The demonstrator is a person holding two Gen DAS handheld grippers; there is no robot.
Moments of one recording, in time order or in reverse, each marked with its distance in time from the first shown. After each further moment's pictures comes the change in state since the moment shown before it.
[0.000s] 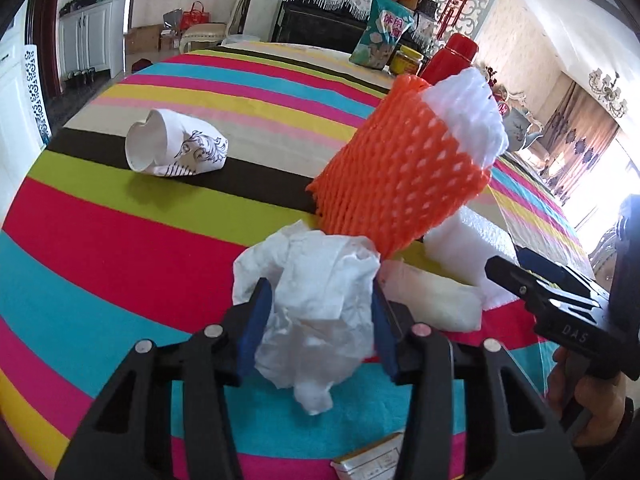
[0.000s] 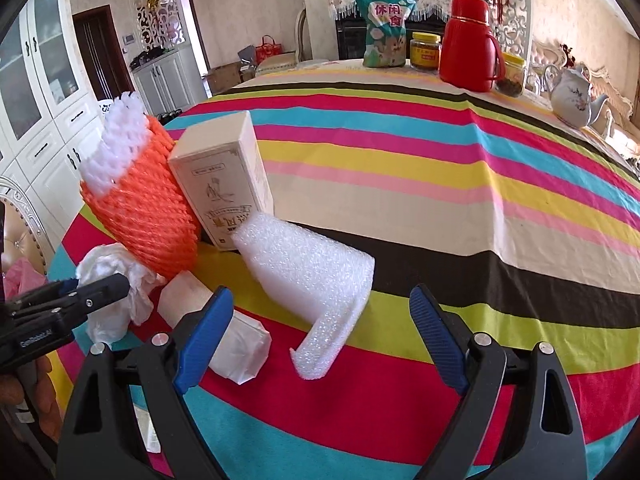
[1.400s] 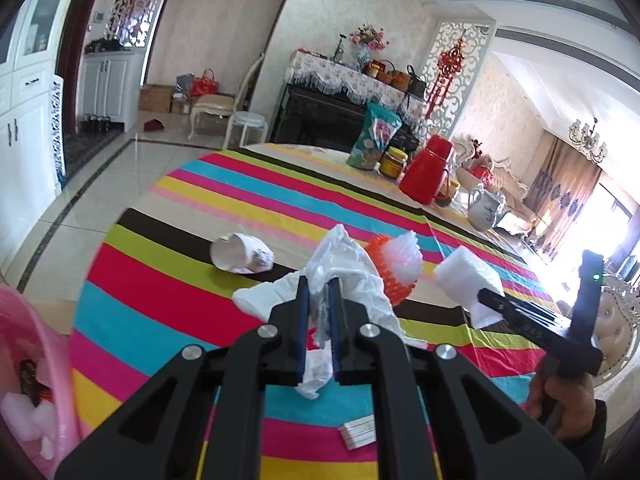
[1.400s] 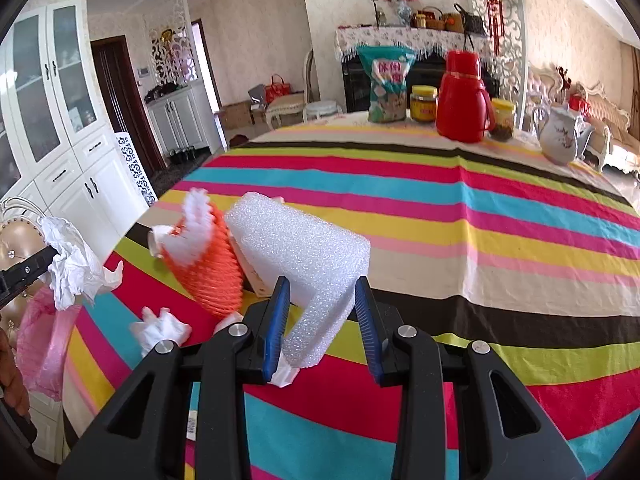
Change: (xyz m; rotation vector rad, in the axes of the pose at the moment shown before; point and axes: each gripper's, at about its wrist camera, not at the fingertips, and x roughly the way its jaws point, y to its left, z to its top) left arm -0.163 0.018 0.006 -0.023 -0.306 -0.017; right arm -0.095 0.012 0.015 -0.006 -0.170 0.038
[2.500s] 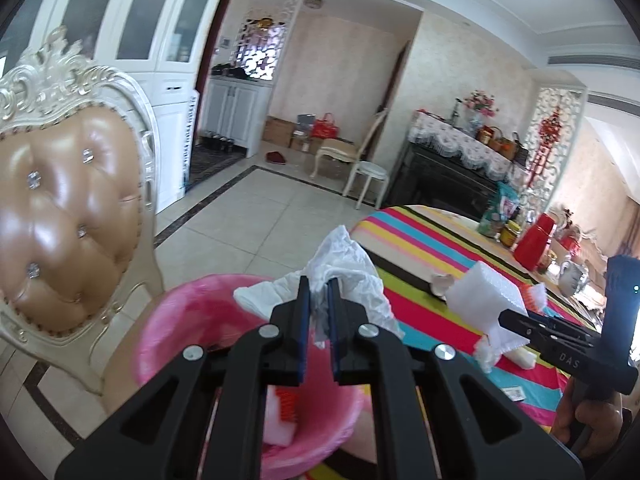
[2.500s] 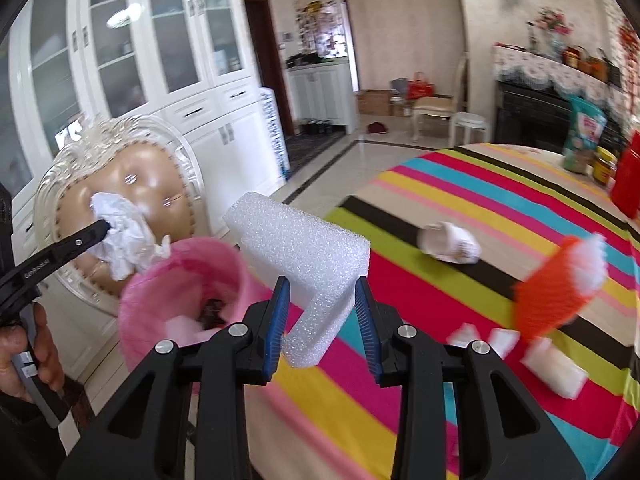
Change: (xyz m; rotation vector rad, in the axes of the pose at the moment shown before) left arm -0.223 0.210 -0.039 -0.187 -0.182 0.372; right arm -0.019 0.324 -0.027 -0.320 0.057 0.409
